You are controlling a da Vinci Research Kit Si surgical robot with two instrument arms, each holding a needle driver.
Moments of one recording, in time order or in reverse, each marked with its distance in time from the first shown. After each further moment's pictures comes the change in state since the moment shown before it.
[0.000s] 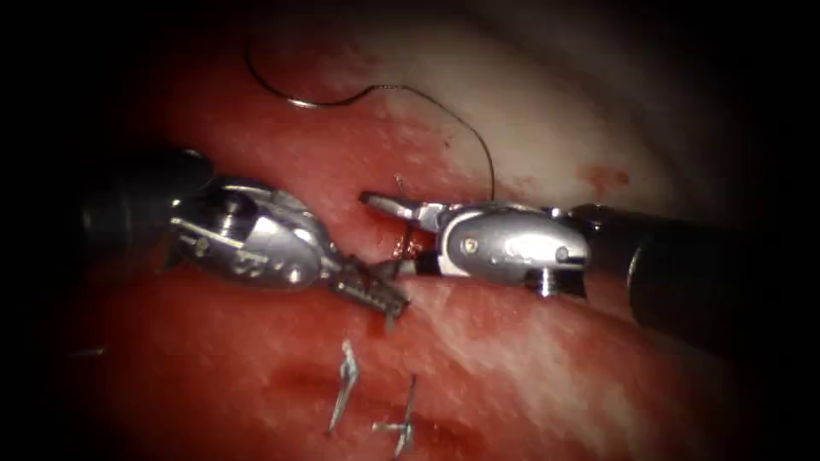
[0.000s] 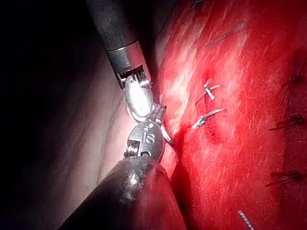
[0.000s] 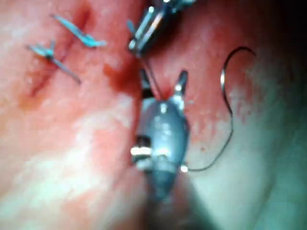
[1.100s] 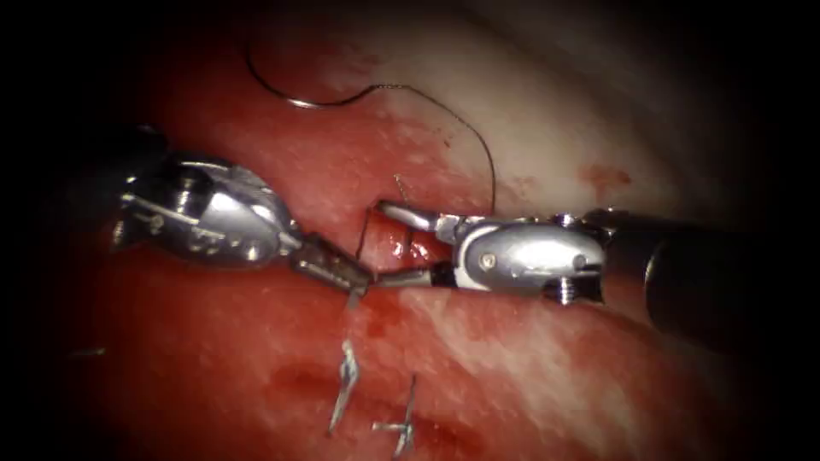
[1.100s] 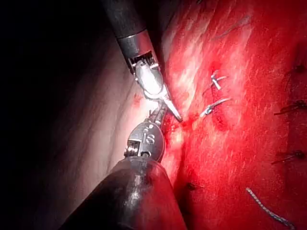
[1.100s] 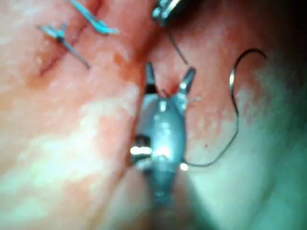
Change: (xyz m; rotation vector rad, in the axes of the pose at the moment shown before) right arm 0.001 0.001 -0.007 -0.031 0.037 -0.007; left arm -0.001 -0.002 -0.005 0.028 -0.075 -0.034
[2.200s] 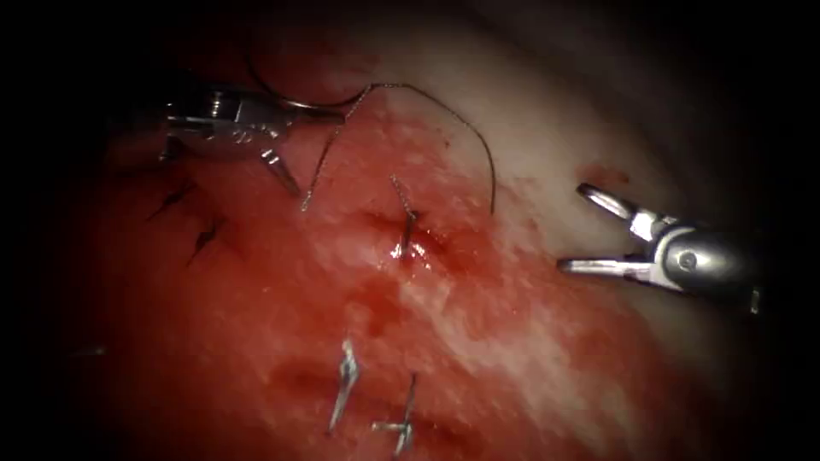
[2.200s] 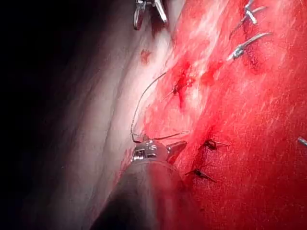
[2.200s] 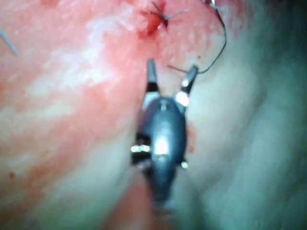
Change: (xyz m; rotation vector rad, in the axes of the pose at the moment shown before) right arm 0.000 0.004 -0.011 -0.183 -0.034 0.057; left arm -0.018 0.002 0.002 -0.026 -0.377 -0.393
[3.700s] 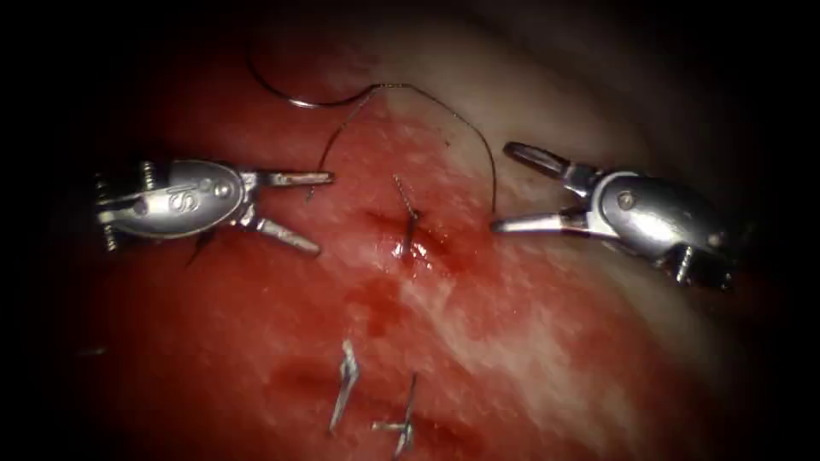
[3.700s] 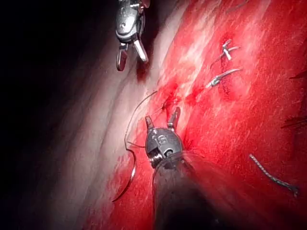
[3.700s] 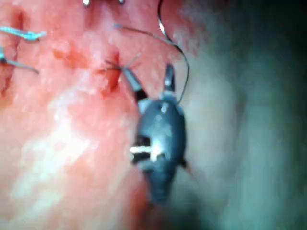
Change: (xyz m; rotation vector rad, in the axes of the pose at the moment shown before) right arm 0.003 0.002 0.007 0.124 -0.094 0.210; left arm 0.008 0.006 -0.006 0.166 0.533 -0.353
